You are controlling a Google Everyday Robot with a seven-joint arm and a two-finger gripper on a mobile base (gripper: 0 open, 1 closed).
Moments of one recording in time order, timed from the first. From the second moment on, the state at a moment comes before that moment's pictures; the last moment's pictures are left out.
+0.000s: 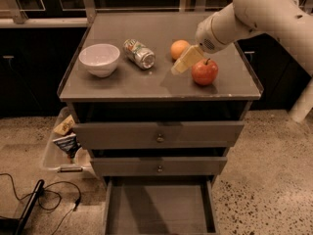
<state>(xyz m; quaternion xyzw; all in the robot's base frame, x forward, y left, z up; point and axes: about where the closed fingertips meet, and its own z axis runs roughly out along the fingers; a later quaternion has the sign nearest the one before) 0.714 -0.124 0.902 -0.48 0.78 0.05 0.40</state>
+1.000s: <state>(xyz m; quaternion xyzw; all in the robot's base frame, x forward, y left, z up) 0.763 -0.105 0.881 -0.46 0.77 0.06 0.44</state>
